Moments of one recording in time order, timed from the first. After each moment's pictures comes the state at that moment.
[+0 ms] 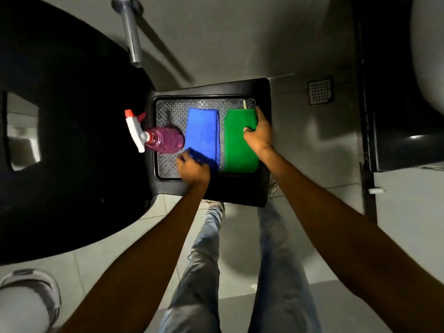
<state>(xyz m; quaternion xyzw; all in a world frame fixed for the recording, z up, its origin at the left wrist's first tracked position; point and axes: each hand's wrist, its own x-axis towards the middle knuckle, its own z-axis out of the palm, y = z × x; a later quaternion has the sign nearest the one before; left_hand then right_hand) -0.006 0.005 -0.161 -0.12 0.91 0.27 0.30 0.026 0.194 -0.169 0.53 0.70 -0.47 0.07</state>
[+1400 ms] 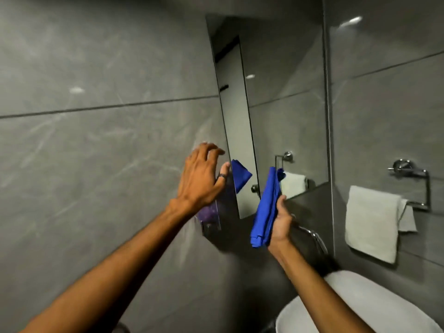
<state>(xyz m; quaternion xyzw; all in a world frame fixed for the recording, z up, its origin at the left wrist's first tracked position) -0.141 0.330 0.626 0.61 0.67 0.28 -0.31 -0.012 0.450 0.478 0.12 0.36 -0.72 -0.58</state>
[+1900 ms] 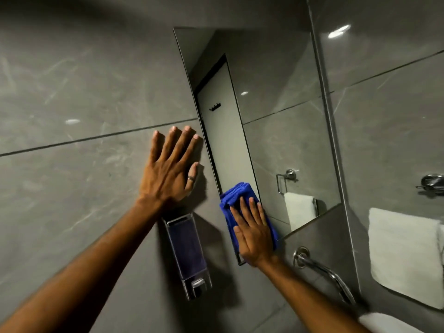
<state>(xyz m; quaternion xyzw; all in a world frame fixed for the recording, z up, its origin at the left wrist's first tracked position) -0.225 0.418 0.701 0.52 0.62 0.05 -0.58 -0.104 0.589 0.467 0.23 0.80 0.04 -0.55</state>
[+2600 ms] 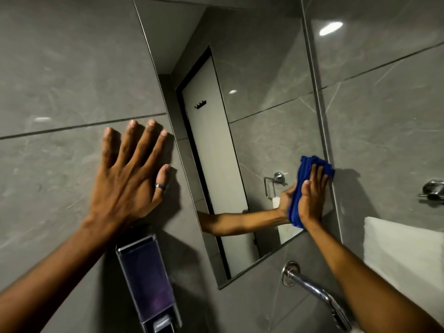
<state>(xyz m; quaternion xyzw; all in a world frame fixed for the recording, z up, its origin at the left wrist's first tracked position) -0.228 0.435 0.697 0.49 0.61 0.05 -0.62 0.001 0.780 0.509 0.39 0.56 -0.23 -0.70</state>
